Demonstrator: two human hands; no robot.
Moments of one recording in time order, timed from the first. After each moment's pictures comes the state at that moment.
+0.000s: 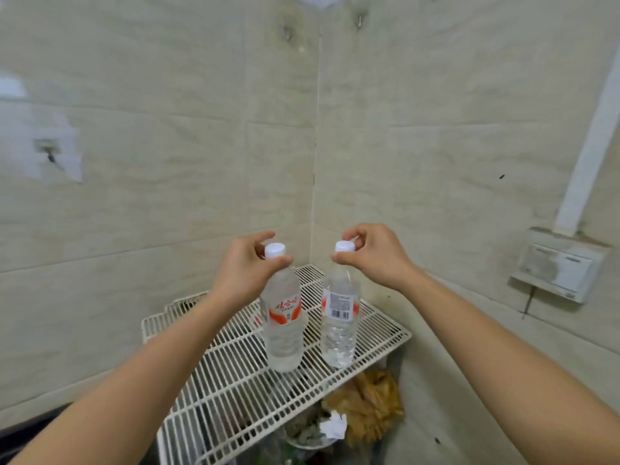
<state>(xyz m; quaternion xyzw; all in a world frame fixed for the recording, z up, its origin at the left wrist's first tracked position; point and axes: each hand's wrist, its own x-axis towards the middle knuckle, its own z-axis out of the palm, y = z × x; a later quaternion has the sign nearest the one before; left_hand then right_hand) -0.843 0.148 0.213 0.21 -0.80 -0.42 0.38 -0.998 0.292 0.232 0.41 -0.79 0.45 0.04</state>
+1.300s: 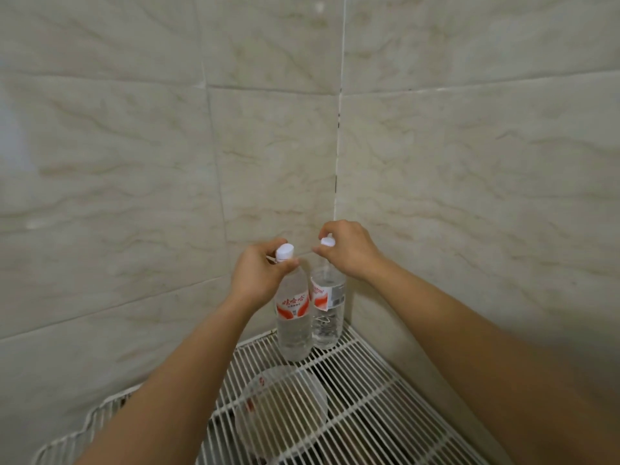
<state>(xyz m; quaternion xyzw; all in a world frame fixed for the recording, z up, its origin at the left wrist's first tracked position) -1.090 -0.056 0.188 0.28 -0.80 -0.41 0.34 -1.238 0.029 0.210 0.46 -0.84 0.28 0.08</state>
